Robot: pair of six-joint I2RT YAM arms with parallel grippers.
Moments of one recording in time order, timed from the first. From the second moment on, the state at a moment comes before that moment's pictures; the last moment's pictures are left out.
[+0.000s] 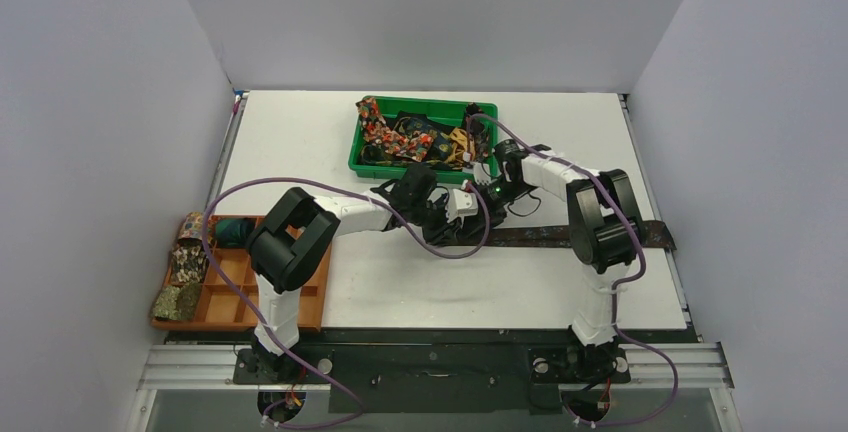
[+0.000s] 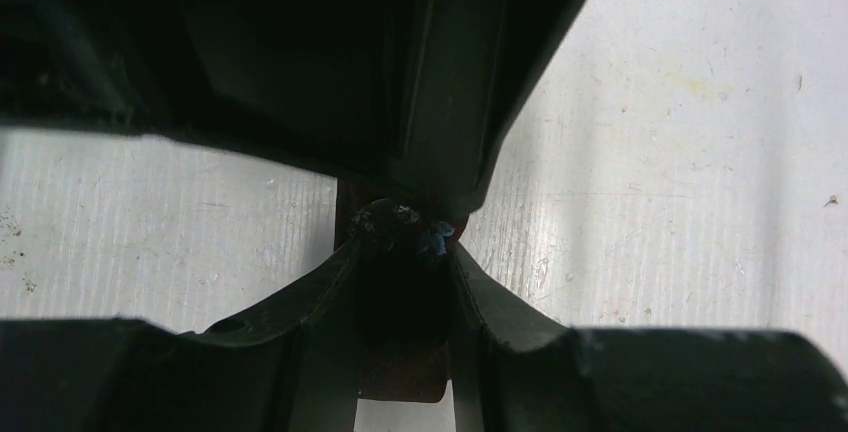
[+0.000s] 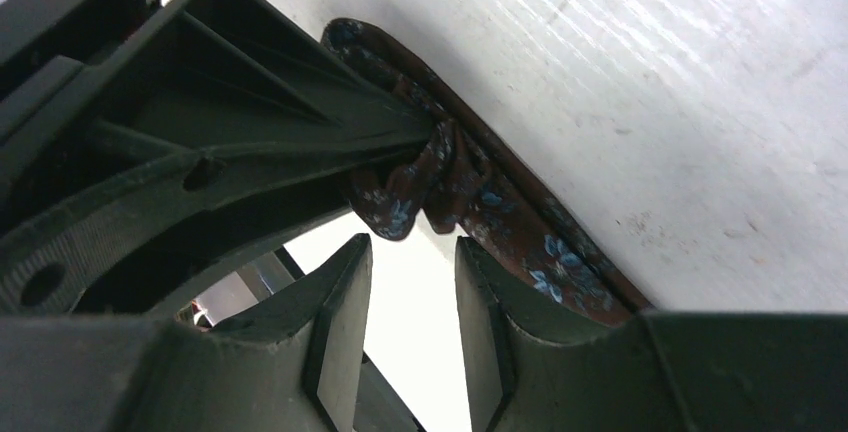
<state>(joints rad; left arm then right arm) -0.73 1.96 1.16 -0.04 0.60 0.46 0.32 1.97 1.32 -0.81 -0.76 -0.10</state>
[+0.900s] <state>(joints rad) -0.74 1.94 1.14 0.01 0.58 0.42 0.33 2.01 1.34 -0.76 -0.76 -0.06</state>
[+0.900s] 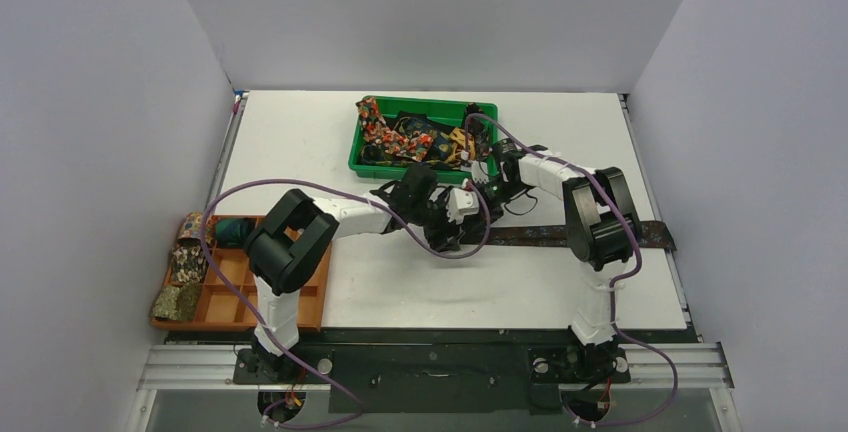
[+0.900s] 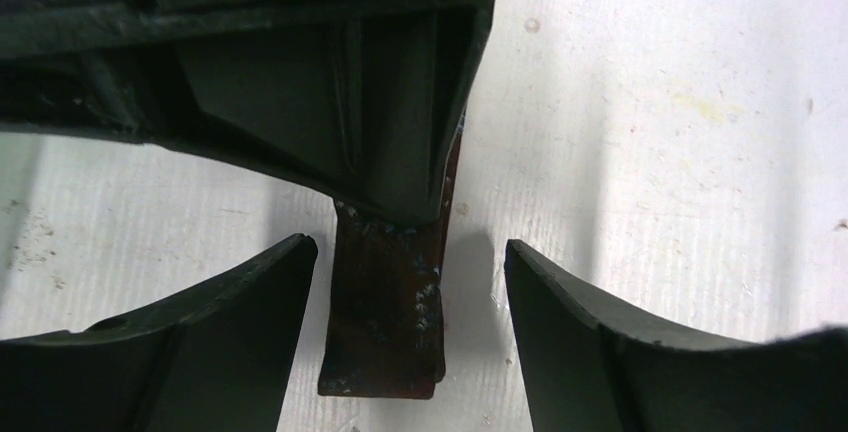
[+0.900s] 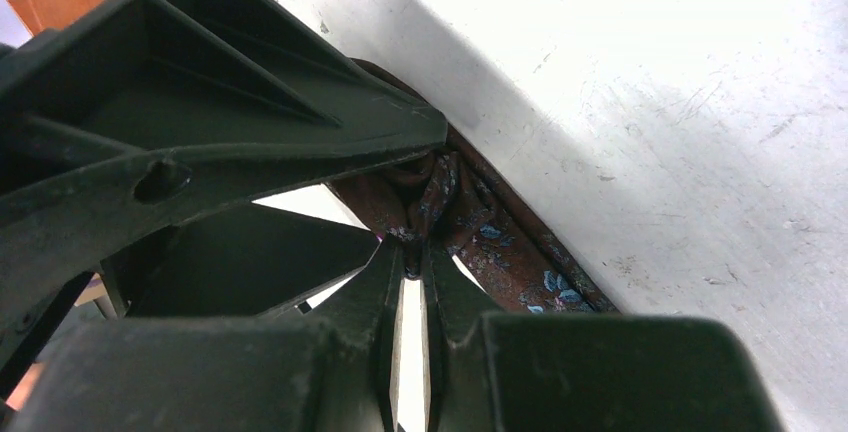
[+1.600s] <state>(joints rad) -0.79 2.03 1.21 0.02 0.51 0.49 0.29 2.01 1.33 -0.77 -0.79 -0.07</state>
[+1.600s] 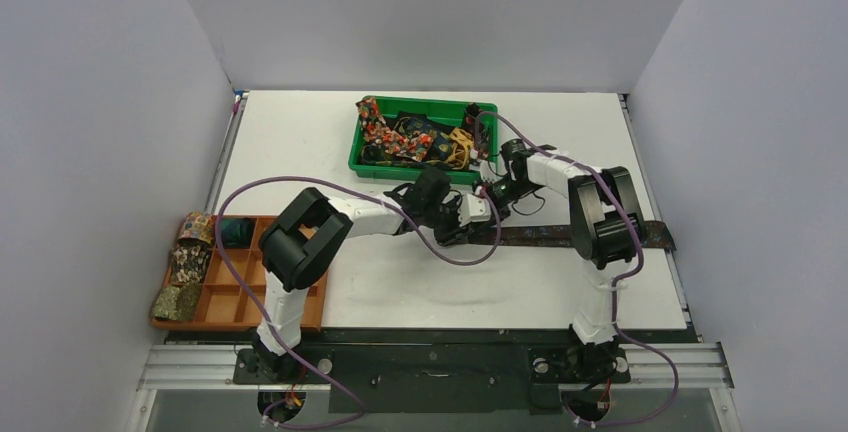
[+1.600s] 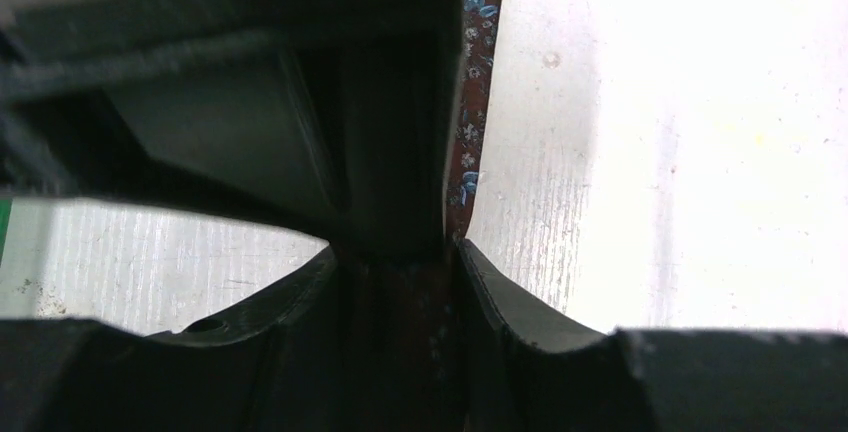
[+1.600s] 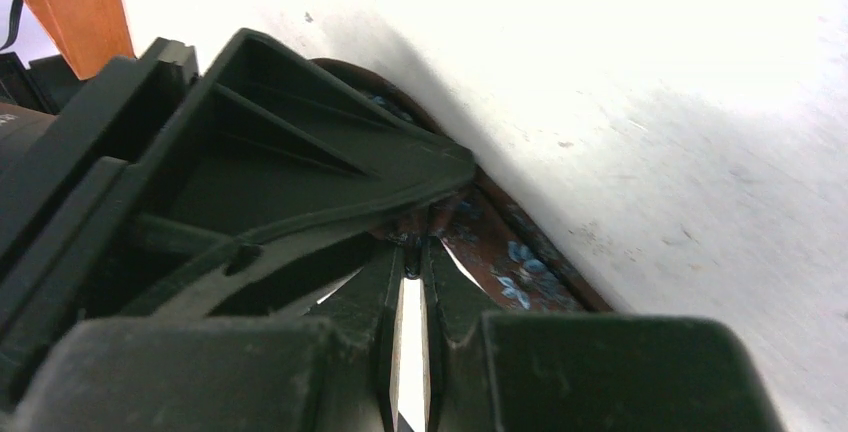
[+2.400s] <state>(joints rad) -0.70 1.92 1.07 0.04 0.56 0.47 0.29 2.03 1.33 -0.78 -0.67 -0.07</state>
